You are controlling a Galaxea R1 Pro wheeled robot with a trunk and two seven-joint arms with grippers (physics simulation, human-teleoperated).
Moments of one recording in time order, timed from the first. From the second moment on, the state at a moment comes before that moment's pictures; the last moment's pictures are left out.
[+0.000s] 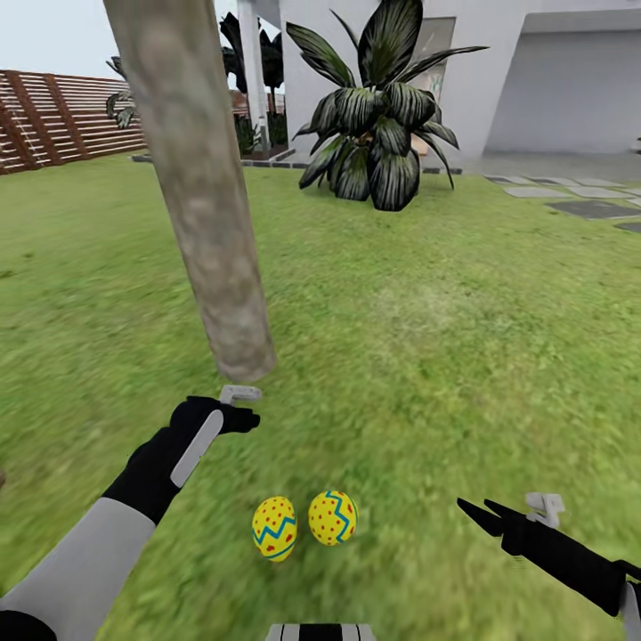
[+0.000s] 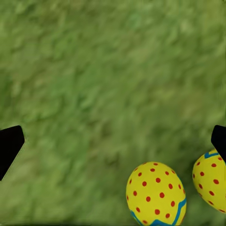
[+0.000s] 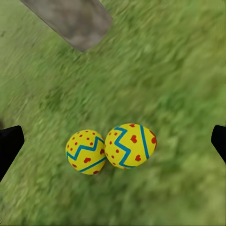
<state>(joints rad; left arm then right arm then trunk) -0.78 0.10 -0.35 -1.10 0.48 0.92 0.31 -0.13 -0.04 -0.61 -1.58 0.04 0.74 1.12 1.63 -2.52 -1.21</state>
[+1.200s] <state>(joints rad) -0.78 0.09 -0.30 -1.08 0.47 1.05 0.31 -0.13 -0.03 -0.62 -1.58 0.03 0.73 1.12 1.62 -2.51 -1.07</state>
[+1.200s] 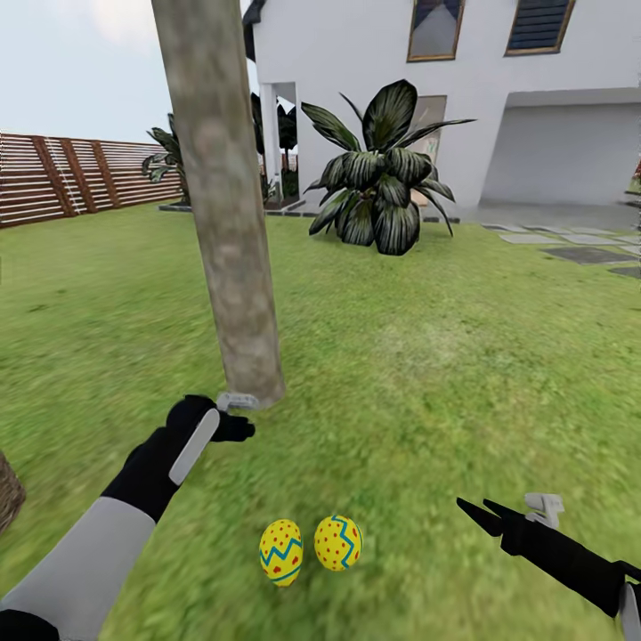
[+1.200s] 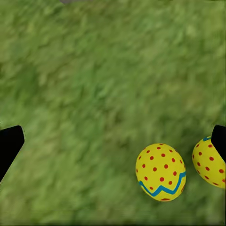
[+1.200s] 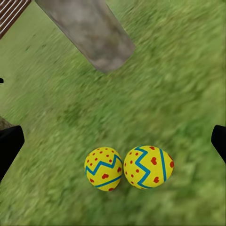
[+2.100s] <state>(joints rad) -0.80 0.09 -0.19 -0.68 0.48 1.05 0.31 -0.13 -0.03 -0.61 -1.58 0.03 0.73 1.12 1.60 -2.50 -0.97</state>
